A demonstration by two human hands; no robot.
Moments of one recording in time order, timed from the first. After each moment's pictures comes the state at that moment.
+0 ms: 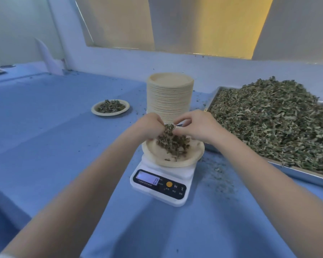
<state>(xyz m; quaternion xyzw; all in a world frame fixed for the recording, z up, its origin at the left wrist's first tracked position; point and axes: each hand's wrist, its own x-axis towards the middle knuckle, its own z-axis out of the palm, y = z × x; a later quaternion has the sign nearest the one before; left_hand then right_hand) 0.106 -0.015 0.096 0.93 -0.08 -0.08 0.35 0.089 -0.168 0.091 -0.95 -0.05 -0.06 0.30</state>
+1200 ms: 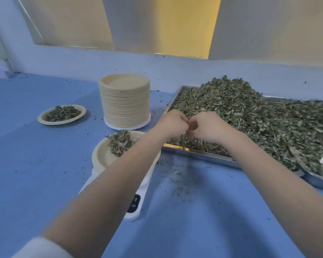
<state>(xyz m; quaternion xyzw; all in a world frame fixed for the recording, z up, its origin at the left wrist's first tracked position) 0.108 -0.162 0.094 0.88 -0.23 -0.09 0.40 0.068 -0.279 0.099 -0.99 0.03 -0.04 0.13</state>
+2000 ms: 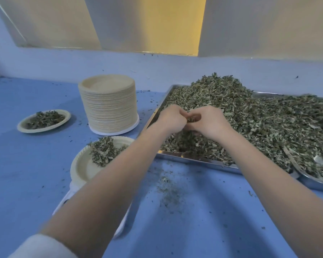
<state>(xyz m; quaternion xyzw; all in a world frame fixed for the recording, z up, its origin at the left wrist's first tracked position) 0.123 -0.213 0.098 0.87 -0.22 -0.09 0.44 0.077 -0.326 0.093 -0.95 0.07 -0.14 0.27</state>
